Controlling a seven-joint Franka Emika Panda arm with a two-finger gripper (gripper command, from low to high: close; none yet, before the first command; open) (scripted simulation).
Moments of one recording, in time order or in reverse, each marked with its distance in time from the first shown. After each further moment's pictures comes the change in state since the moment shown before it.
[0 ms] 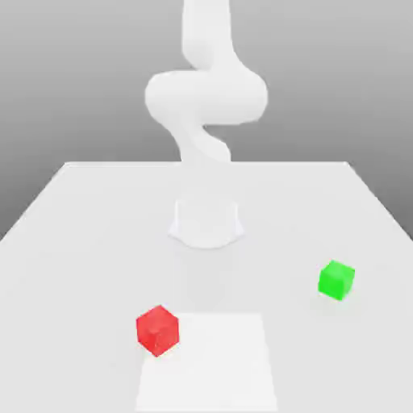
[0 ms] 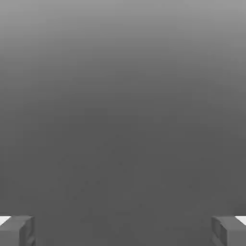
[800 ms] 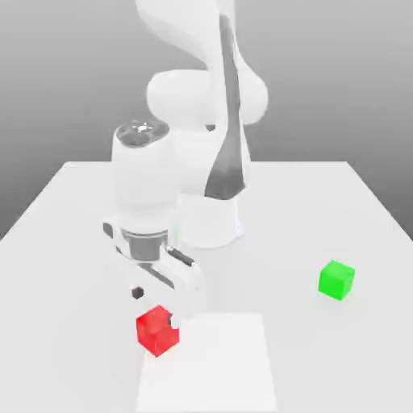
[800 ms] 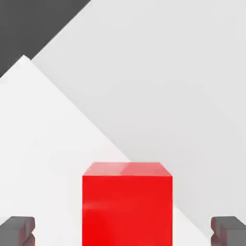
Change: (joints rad) arm -0.169 0.886 -0.014 -0.417 -0.005 0.587 0.505
